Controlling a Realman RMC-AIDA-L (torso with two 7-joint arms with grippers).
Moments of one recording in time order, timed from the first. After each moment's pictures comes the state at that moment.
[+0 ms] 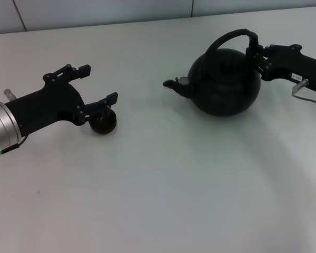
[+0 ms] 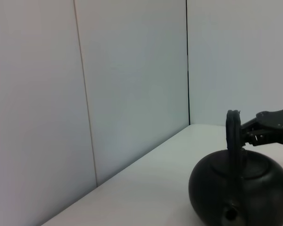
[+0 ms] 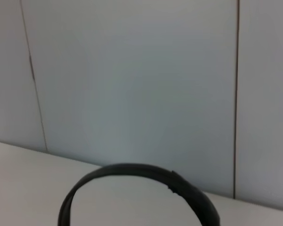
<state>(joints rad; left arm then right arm) -0.27 -2.06 1.43 0.92 1.36 1.02 -1.18 0.39 2.08 -0.87 -0.65 -1.53 -0.99 1.16</state>
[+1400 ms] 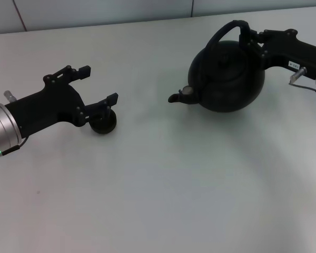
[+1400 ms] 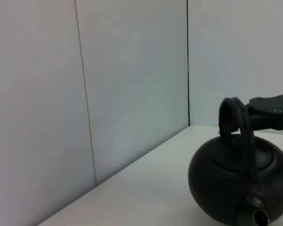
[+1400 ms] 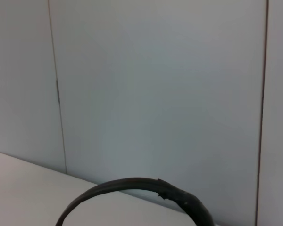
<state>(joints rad) -0.27 -2.07 1.43 0.92 1.35 1.02 -1.18 0.41 2.08 -0.87 -0.70 -1.52 -1.05 1.16</state>
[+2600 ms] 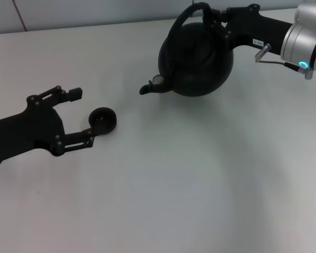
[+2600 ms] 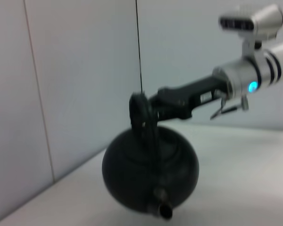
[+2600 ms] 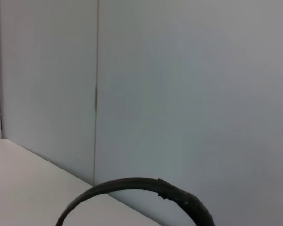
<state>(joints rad) -0.19 -2.03 1.36 0.99 1.41 1.27 -1.20 0.55 2.08 -0.96 -0.68 -1.53 -0.98 1.14</state>
